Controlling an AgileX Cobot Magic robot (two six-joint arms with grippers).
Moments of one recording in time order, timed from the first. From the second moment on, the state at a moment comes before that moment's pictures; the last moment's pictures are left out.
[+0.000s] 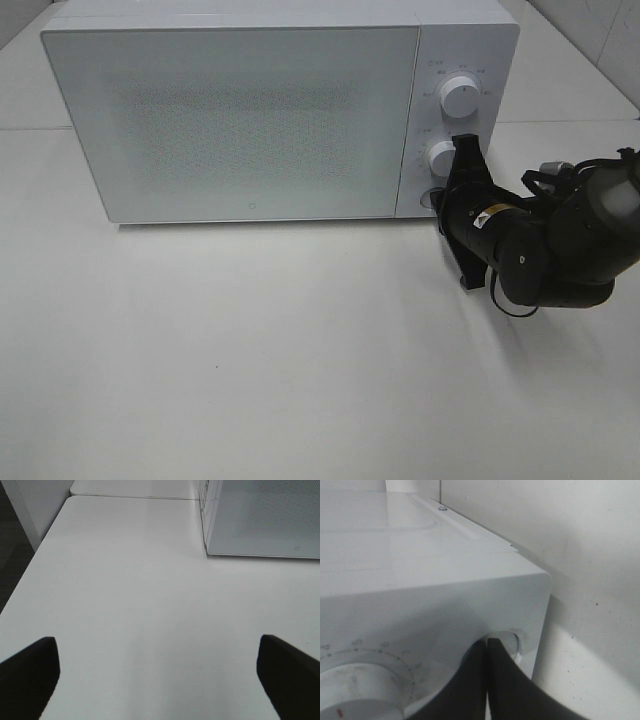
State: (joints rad) left arm 0.07 0.00 -0.52 -0.03 1.08 0.04; right arm 0.43 2.11 -0.76 0.33 -0.94 1.34
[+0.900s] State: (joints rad) left arm 0.07 0.00 -0.52 -0.03 1.08 0.04; right arm 0.43 2.16 -0.82 0.36 -0.94 1.32
